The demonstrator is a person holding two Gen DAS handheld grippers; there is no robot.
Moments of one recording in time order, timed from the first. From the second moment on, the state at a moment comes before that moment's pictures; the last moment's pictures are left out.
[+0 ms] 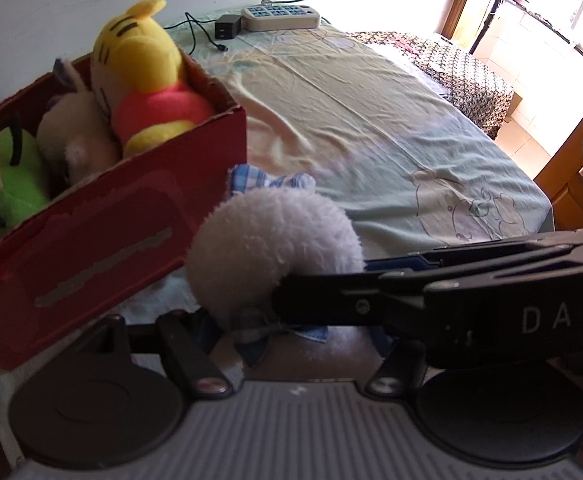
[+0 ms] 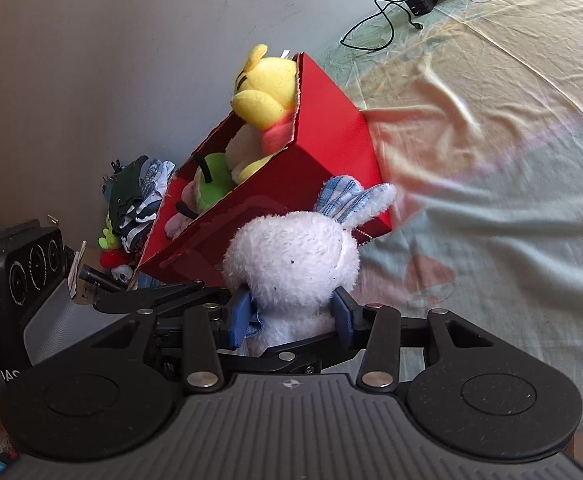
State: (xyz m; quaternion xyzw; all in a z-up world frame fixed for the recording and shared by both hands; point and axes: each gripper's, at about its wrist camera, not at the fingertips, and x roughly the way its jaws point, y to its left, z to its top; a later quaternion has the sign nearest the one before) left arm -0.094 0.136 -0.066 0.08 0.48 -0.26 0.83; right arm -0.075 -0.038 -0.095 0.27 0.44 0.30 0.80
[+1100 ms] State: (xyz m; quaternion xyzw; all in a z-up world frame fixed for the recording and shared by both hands) left arm -0.142 0.212 -0.011 0.01 0.44 -0.07 0.89; right arm -0.064 0.047 -0.048 0.16 0.43 0.50 0.73
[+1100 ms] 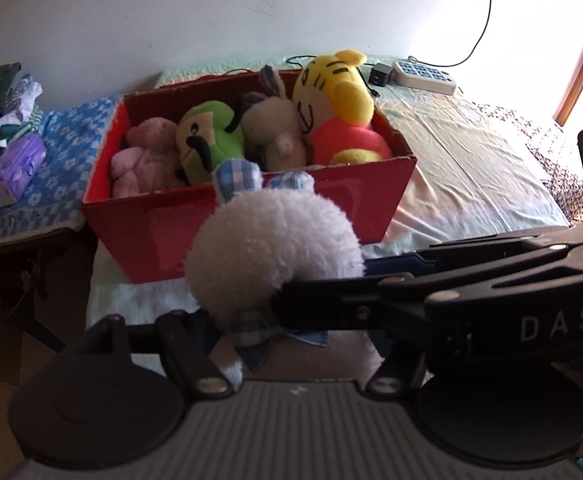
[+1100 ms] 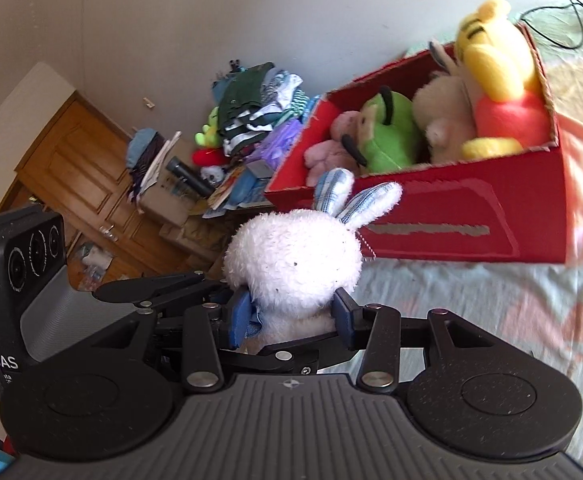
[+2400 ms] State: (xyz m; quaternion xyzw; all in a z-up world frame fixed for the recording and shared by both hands) left arm 0.008 0.239 -0.028 -0.08 0.37 -0.17 0.91; right arm 0.042 0.083 -0.036 0.13 0.34 0.38 0.85
